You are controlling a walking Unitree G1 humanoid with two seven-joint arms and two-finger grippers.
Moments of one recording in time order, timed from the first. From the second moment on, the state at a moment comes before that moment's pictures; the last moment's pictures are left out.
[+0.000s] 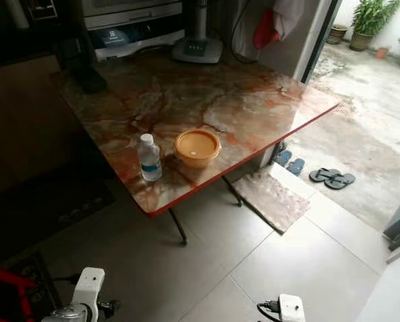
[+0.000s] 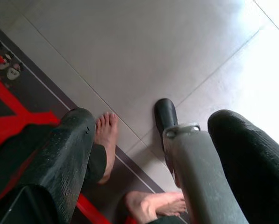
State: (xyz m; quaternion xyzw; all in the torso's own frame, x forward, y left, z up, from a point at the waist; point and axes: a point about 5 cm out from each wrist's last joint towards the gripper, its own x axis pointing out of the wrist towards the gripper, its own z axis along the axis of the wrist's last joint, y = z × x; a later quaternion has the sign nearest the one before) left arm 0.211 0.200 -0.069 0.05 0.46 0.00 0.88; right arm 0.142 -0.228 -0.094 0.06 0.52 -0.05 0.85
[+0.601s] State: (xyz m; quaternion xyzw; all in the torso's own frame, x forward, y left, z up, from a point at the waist) left arm 0.284 0.263 0.021 0.10 0.16 0.25 0.95; right arm 0.139 -0.228 -0.095 0.06 0.53 -0.05 0.84
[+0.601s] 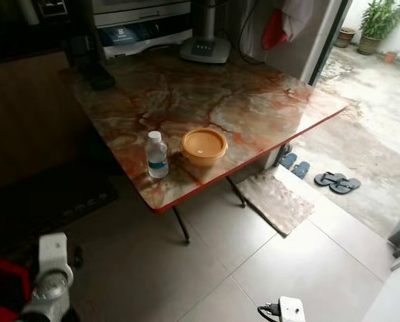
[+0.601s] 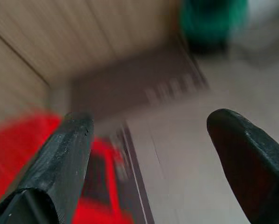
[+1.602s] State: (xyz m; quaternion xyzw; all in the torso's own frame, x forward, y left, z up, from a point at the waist) left arm 0.389 0.120 0.223 0.08 -0.19 -0.16 0.97; right arm 0.140 -0.228 -0.095 0.05 0.53 -0.04 0.85
